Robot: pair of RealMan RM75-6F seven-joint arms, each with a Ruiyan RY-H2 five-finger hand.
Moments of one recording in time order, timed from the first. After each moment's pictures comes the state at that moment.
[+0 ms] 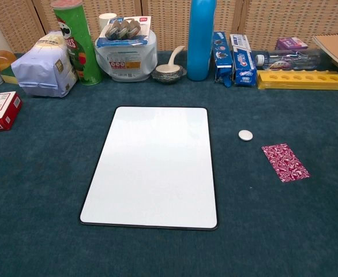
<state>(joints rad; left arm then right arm) 0.07 -0.96 0.03 -1.73 1.70 1.74 -0.20 0.23 -1.26 0.00 -1.46 -1.67 1.49 0.00</state>
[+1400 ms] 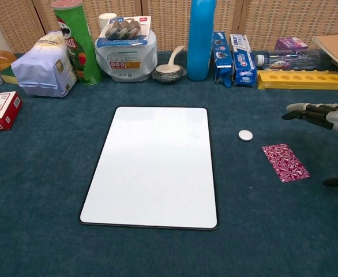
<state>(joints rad) 0.07 -0.95 0.03 -1.73 1.69 1.72 -0.21 0.41 -1.45 0.01 -1.37 -1.55 1.10 -0.11</state>
